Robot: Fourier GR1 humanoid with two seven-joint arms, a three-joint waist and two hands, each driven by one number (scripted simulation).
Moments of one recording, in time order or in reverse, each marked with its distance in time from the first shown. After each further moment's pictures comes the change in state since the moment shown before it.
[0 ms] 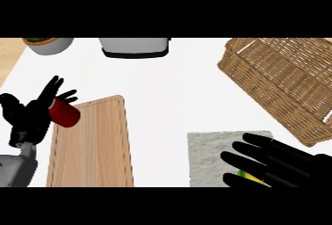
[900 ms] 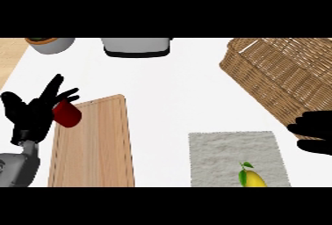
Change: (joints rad) left arm -0.010 -0.033 0.028 -0.007 -0.035 -0.030 0.016; right arm 0.000 -0.125 -0.396 0.273 -0.355 0.480 -0.166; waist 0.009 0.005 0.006
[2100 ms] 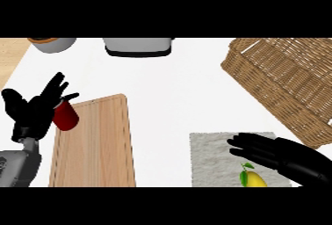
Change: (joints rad) left arm -0.020 -0.043 0.060 0.015 -0.051 -0.058 0.019; right arm 0.266 0.418 0.321 0.264 0.759 -0.386 -0.475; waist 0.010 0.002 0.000
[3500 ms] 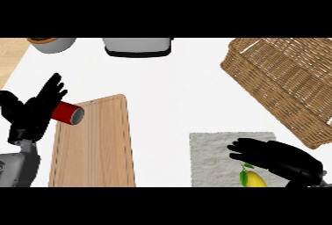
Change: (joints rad) left arm 0.016 -0.062 0.090 -0.037 -0.081 -0.066 0.028; right arm -0.026 0.009 0.067 0.281 0.244 -0.156 -0.234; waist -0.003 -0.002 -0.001
